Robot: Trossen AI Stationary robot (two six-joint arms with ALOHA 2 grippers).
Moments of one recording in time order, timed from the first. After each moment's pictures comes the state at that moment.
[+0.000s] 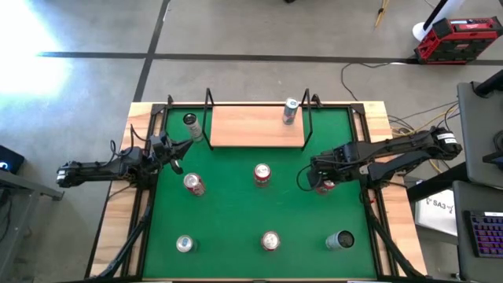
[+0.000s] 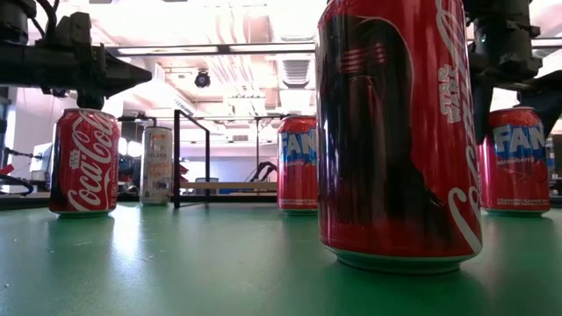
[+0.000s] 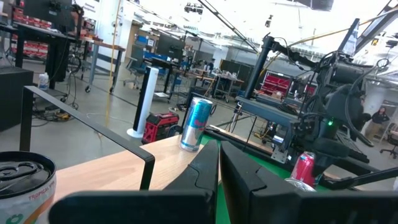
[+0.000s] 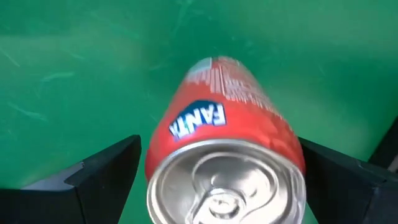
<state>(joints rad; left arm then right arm) 0.05 0.06 0.04 0.18 -0.46 -0.22 0.06 1.23 0.85 -1.07 -0.09 1.42</state>
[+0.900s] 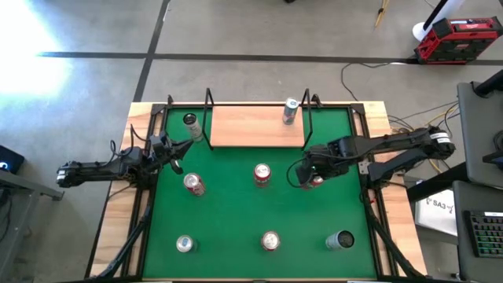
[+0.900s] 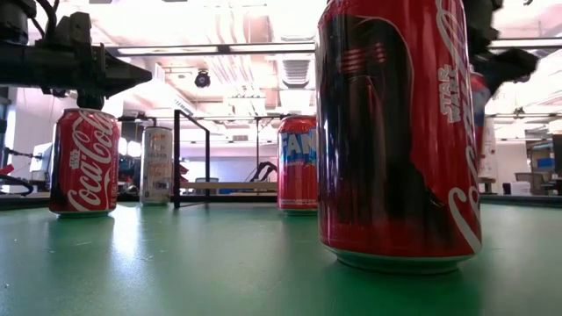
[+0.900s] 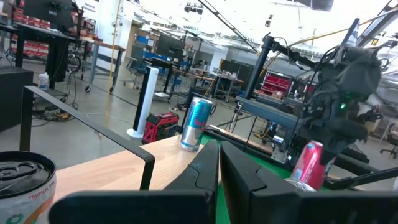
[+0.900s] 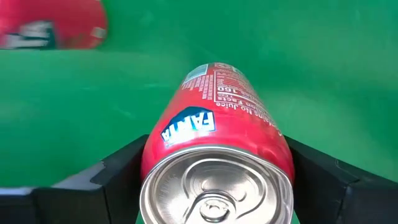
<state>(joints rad) 0.05 0.06 0.04 0.18 -0.46 -0.22 0.06 1.32 1.10 -1.08 -0.03 1.33</state>
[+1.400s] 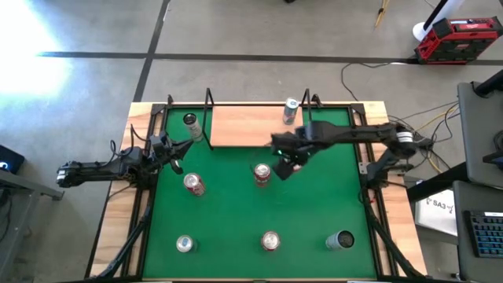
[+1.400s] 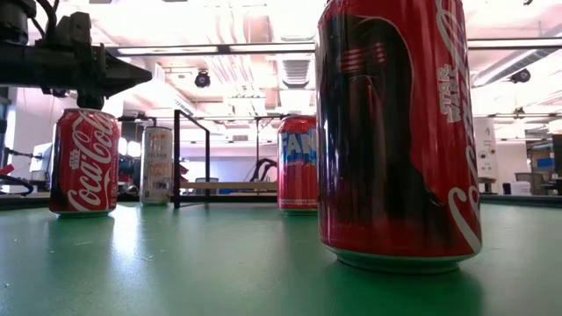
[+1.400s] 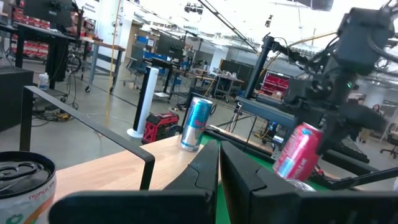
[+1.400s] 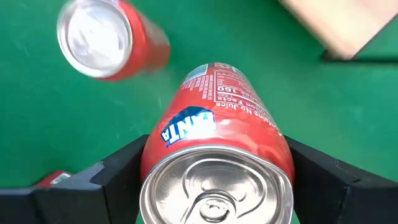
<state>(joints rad) 0.05 0.06 0.04 0.18 -0.46 -0.22 -0.05 1.71 1.65 -1.33 0.02 0.80</state>
